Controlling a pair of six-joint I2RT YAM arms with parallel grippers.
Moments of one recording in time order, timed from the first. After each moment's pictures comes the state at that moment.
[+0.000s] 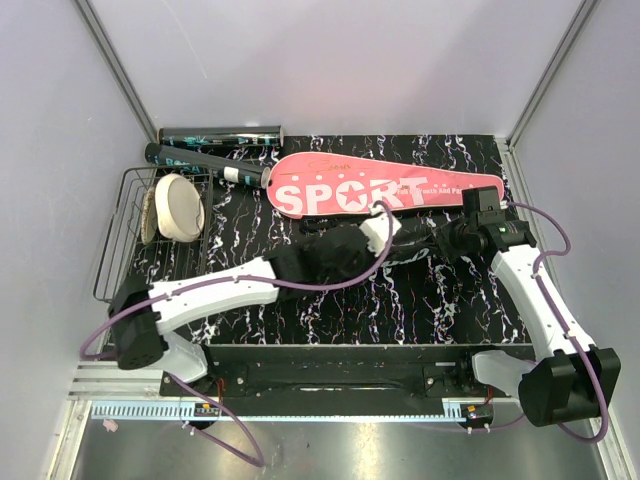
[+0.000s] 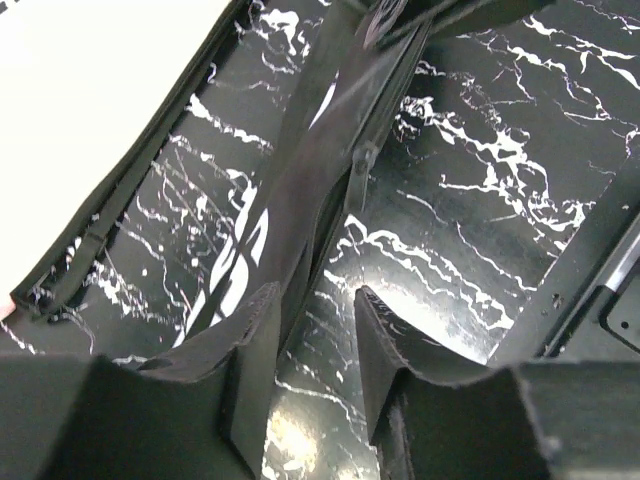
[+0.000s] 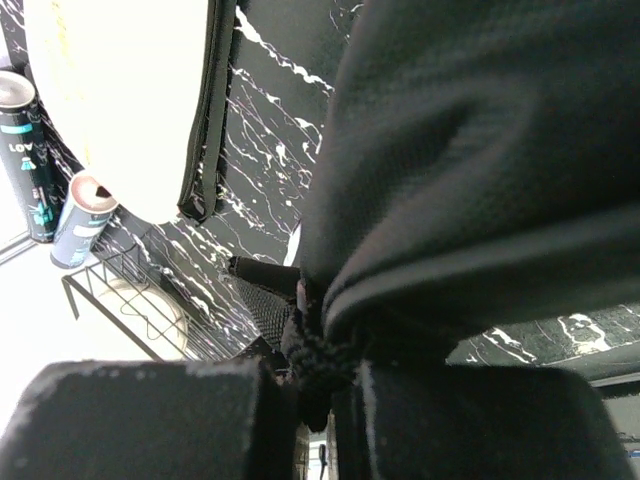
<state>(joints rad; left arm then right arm) -1.14 1.44 1.20 -0.28 -0.23 -0.09 0.15 1.14 1.02 -0.82 -0.08 1.26</state>
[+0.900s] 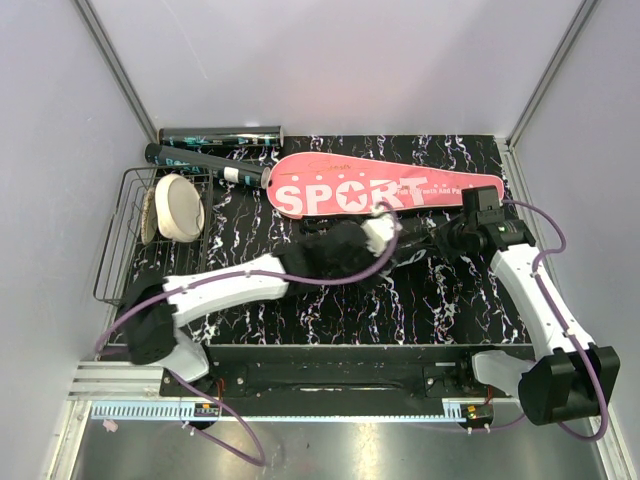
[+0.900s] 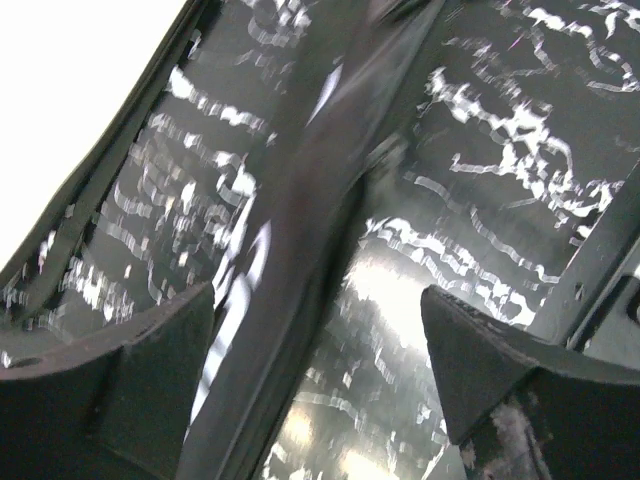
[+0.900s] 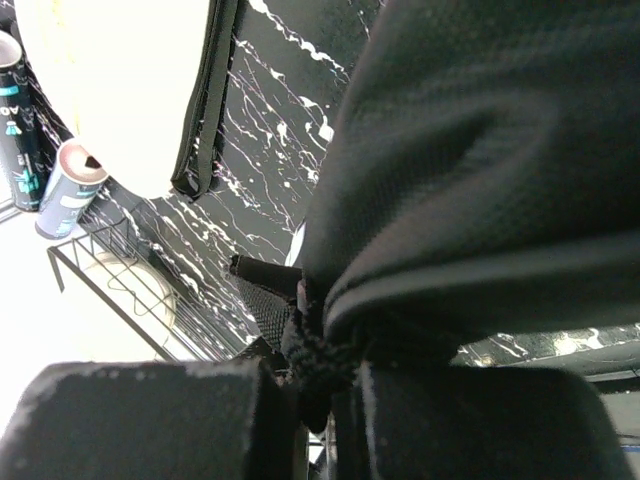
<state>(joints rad) -1.13 1.60 1.27 -0.25 -0.18 -0.05 0.15 1.15 1.02 -0.82 -0.13 1.22</state>
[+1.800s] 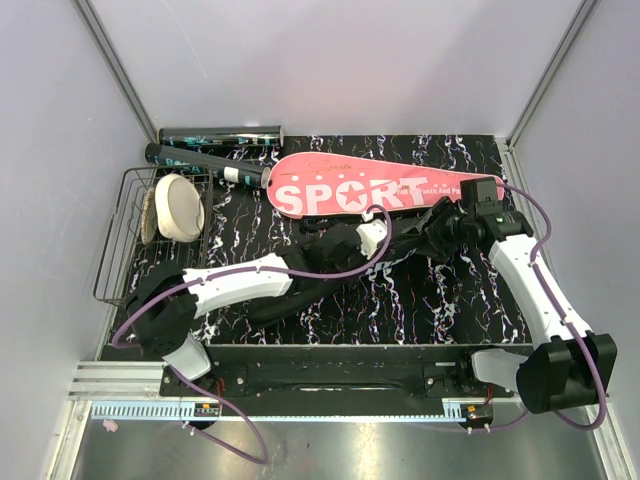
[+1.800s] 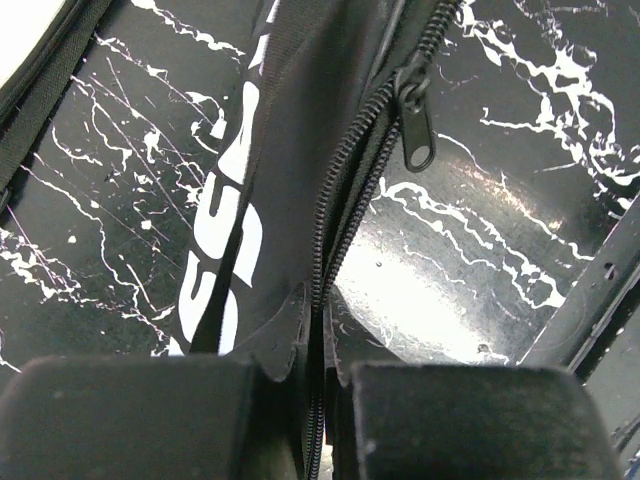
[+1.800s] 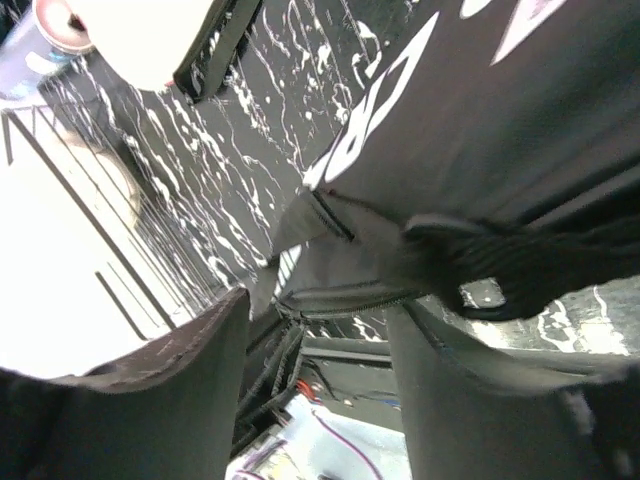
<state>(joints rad) -1.02 1.60 1.09 -0.14 -0.03 -0.09 0.14 1.21 1.08 -0.80 -0.31 0.98</state>
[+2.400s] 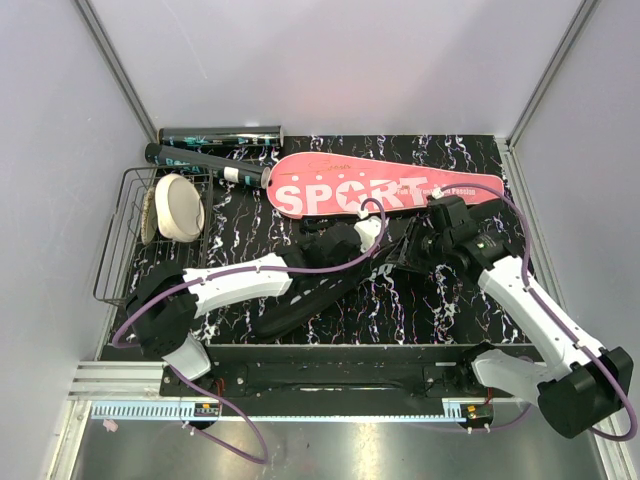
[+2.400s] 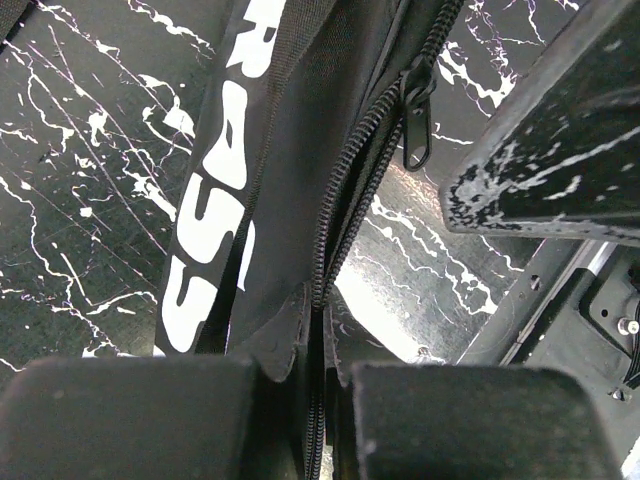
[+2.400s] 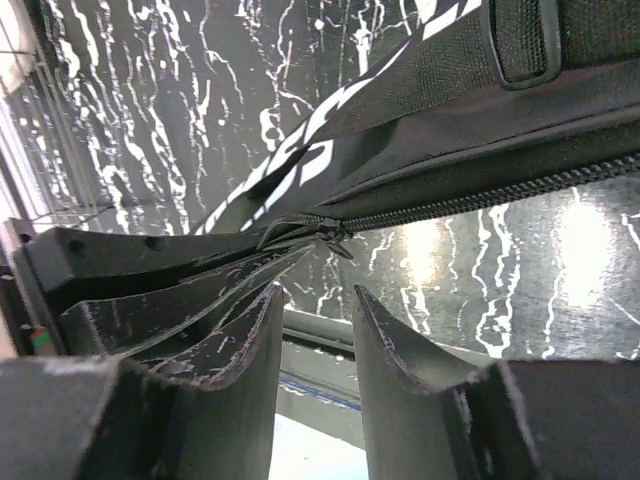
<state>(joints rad) -1.01 1.60 1.09 -0.12 0.02 -0.26 0.43 1.09 0.99 -0.75 -0.21 0.79</state>
